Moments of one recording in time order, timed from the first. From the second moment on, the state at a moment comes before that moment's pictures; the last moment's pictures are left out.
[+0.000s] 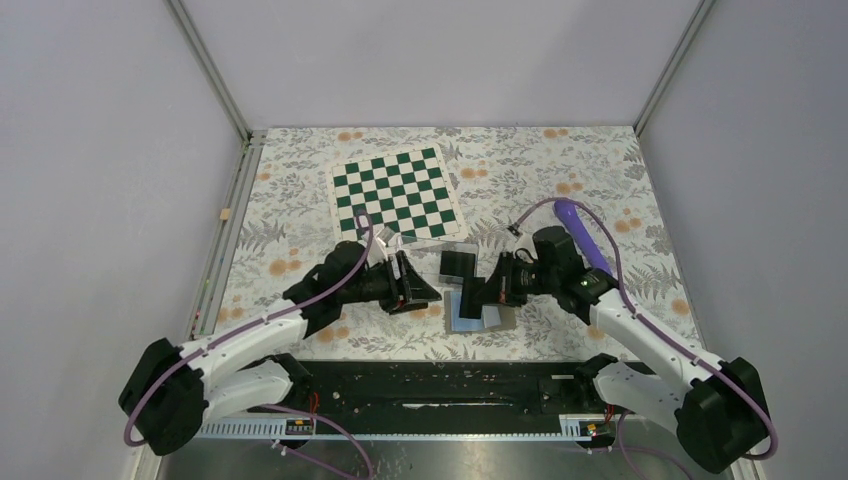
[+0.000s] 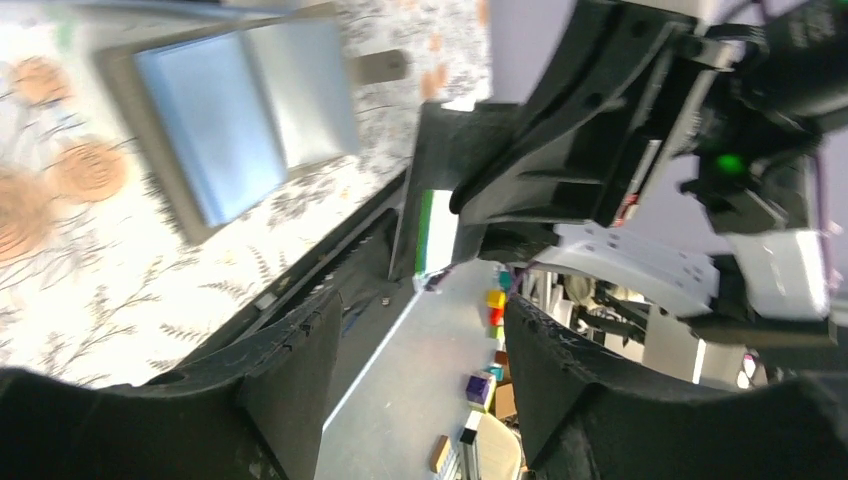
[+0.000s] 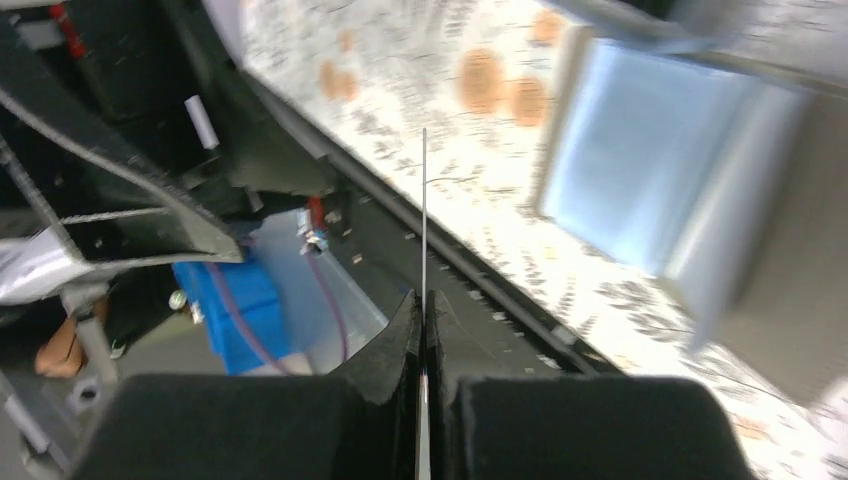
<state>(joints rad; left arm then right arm) -0.72 1.00 0.51 0.07 0.49 -1.12 0.54 1.02 0.62 -0.30 -0.64 0.79</state>
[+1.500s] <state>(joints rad) -0.76 1.77 0.77 0.12 0.56 -1.02 0.38 1.36 0.64 -0.39 -0.40 0.53</state>
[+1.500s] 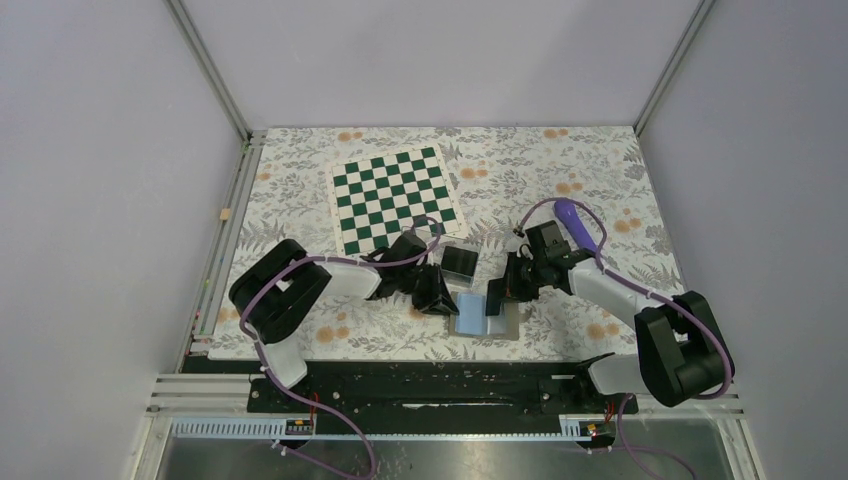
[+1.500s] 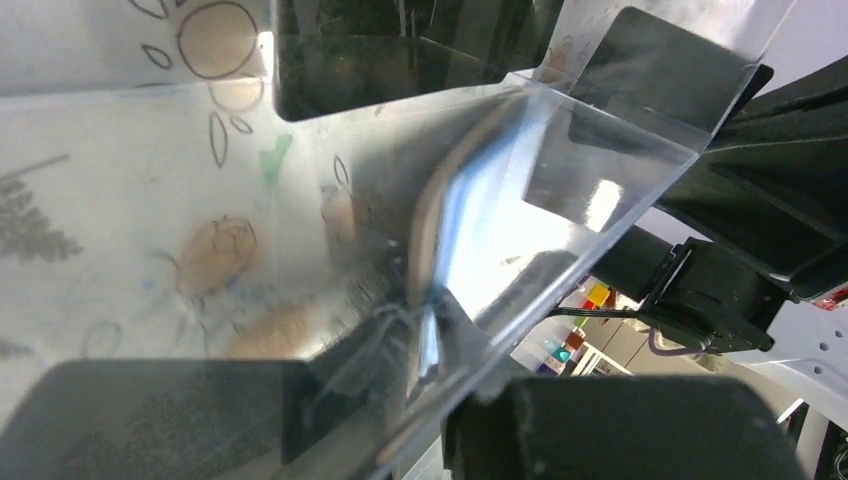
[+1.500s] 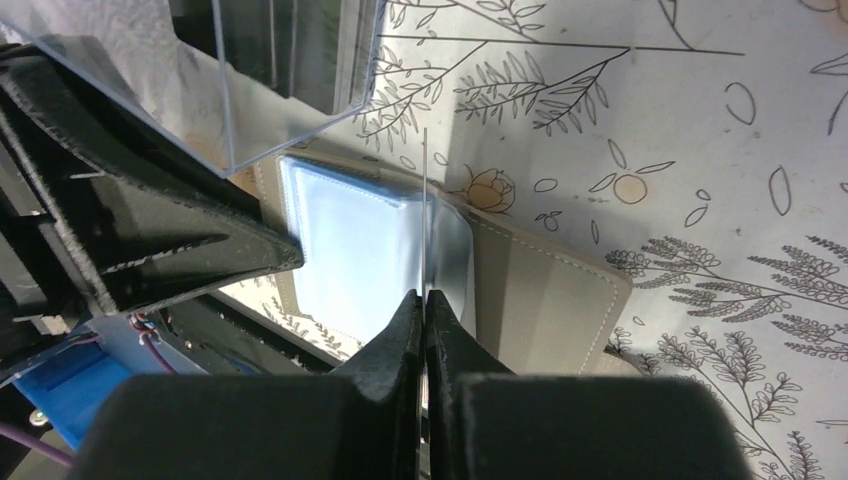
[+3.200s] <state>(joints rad) -0.90 1.61 0.65 -0.03 0.44 -1.06 0.38 1.18 0.46 -0.35 -0.59 0.57</state>
